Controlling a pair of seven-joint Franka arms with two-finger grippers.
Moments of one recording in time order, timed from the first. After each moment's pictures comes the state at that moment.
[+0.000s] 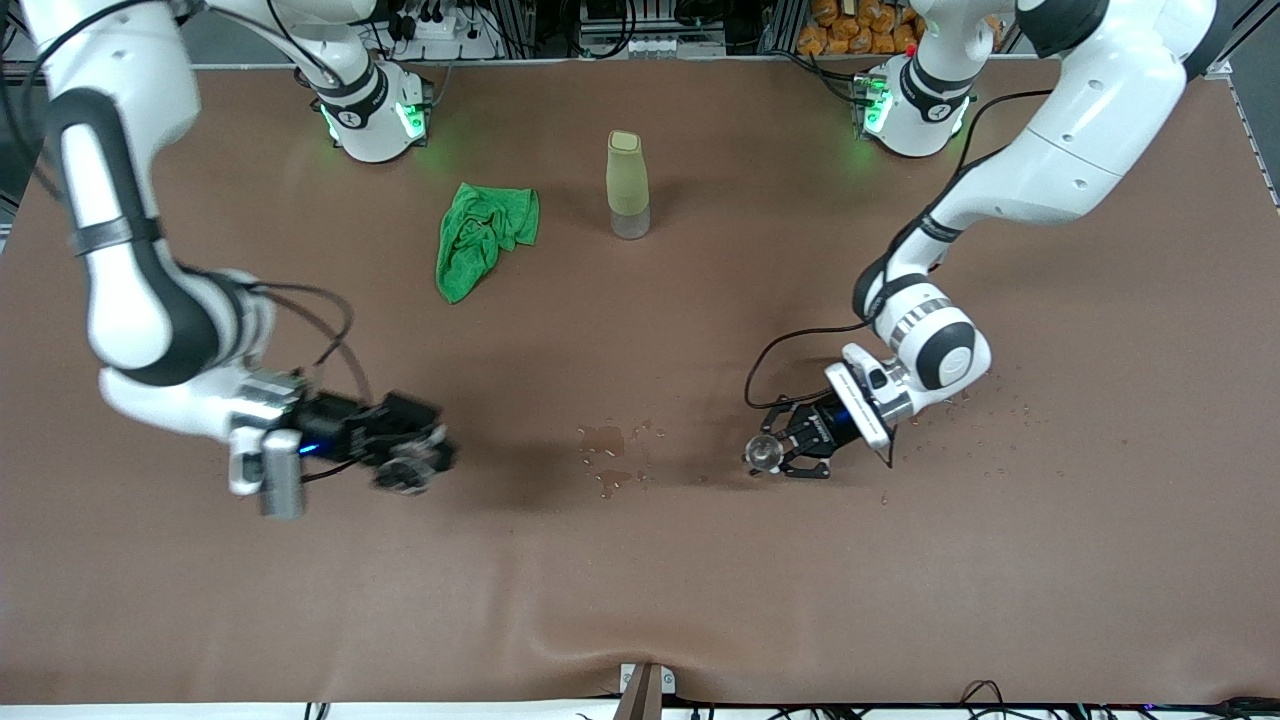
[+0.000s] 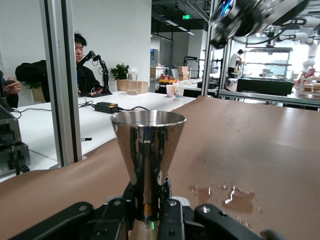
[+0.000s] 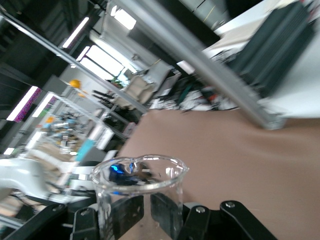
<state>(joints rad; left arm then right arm) 0.13 0.77 -0.45 -1.82 -1.92 2.27 2.68 -0.11 0.54 0.21 -1.62 1.42 2.07 -1.23</state>
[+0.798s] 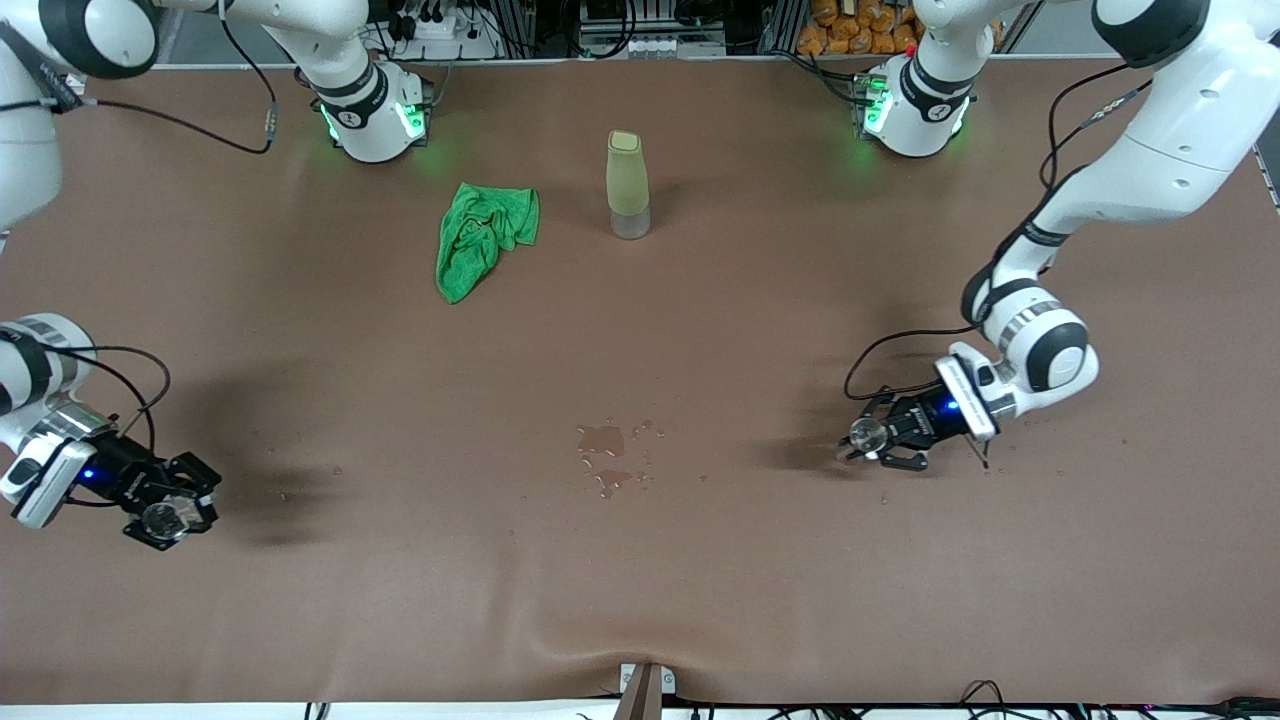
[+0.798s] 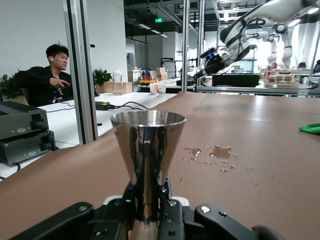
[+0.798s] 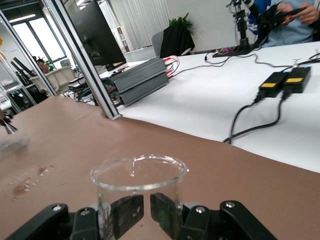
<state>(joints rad) 0.45 0.77 -0.45 -1.90 -1.52 2.06 2.64 -0.53 0.84 0.21 -1.45 1.31 2.06 -1.89</state>
